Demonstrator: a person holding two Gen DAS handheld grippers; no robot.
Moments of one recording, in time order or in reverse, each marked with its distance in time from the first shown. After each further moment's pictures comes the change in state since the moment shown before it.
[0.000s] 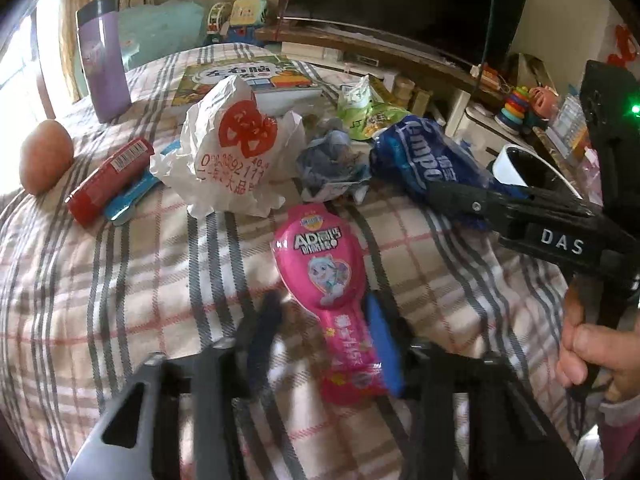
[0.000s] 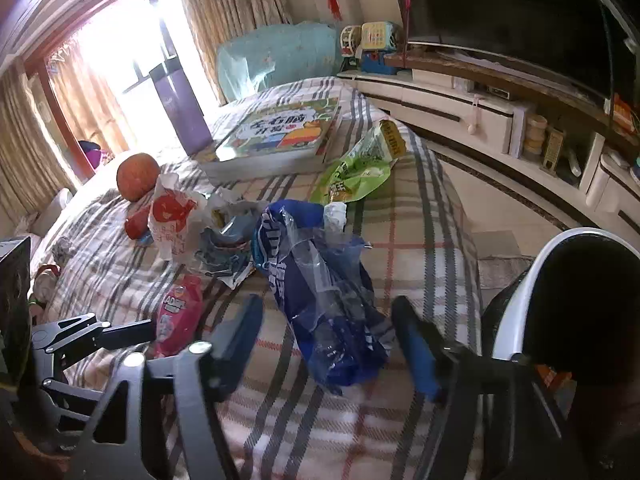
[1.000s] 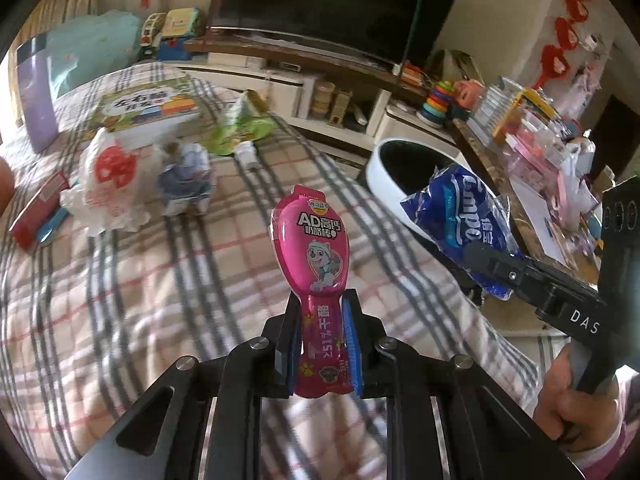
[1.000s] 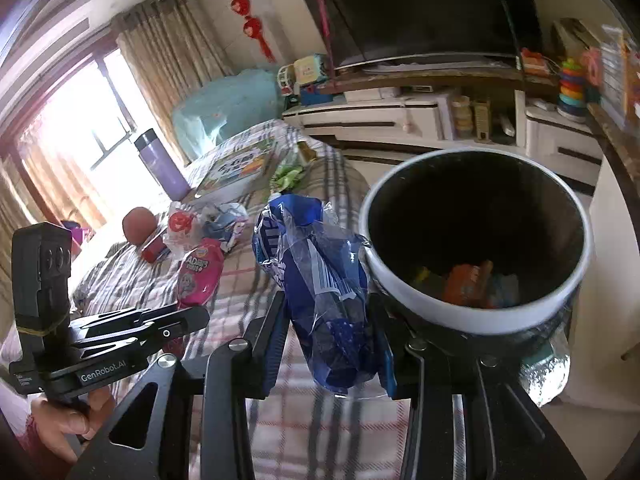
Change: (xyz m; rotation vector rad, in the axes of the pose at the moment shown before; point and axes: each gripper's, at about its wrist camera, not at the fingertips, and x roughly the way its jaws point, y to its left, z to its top) left arm -0.028 -0.040 0.002 0.087 -0.005 -0.248; right arm -0.126 -0.038 -0.080 0.265 -0.153 -0.077
